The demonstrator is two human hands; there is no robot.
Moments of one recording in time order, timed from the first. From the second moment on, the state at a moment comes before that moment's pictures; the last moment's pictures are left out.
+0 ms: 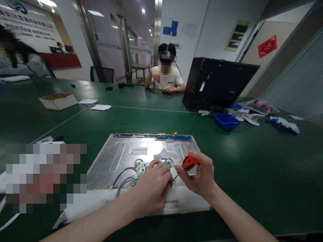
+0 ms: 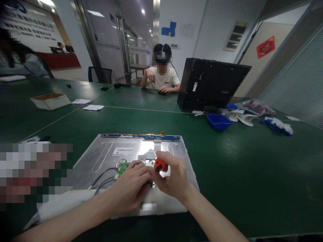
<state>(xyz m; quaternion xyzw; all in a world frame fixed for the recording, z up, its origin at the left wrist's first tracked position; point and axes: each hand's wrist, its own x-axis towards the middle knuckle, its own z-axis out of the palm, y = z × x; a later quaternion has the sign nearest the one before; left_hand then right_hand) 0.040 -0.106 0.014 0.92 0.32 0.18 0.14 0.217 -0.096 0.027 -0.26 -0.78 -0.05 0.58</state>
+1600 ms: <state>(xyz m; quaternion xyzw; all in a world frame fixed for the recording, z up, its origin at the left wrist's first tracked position) 0.041 -0.105 0.014 0.92 0.31 0.18 0.14 0.217 -0.103 0.032 -0.22 -0.81 0.02 0.55</state>
